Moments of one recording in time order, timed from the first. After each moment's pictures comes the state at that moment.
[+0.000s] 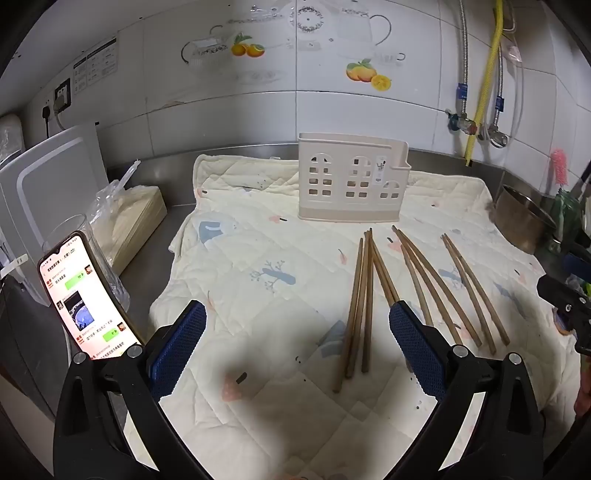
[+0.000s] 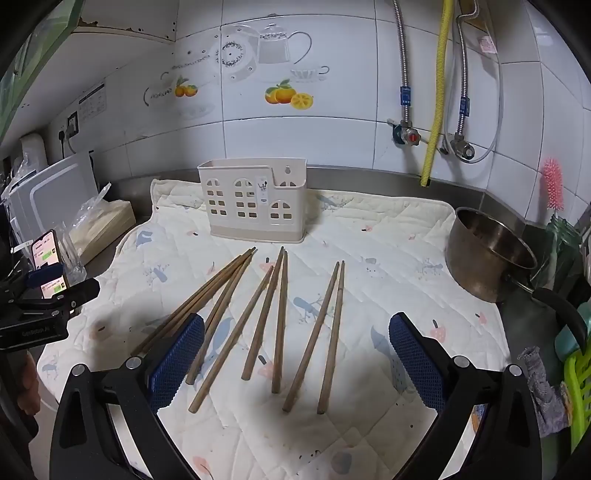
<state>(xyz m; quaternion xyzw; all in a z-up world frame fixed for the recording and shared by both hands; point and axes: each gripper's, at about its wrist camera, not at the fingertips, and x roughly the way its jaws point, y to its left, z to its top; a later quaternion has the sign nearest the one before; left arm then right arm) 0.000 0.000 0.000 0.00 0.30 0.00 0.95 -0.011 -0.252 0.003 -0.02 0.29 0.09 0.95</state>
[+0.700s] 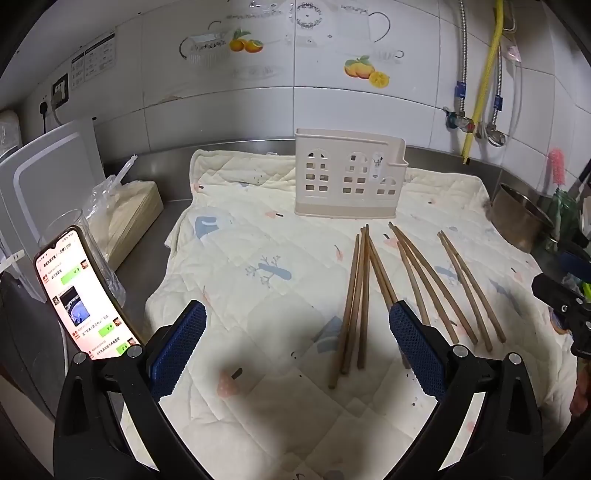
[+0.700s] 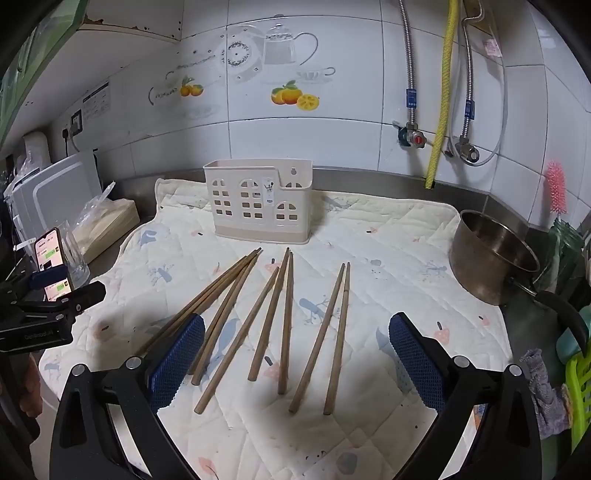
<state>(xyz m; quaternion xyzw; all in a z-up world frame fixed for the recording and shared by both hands) -0.002 -0.002 -0.004 -0.01 0.31 0.00 0.95 -0.013 -0.246 0.005 -0.03 0.29 0.09 0.95</state>
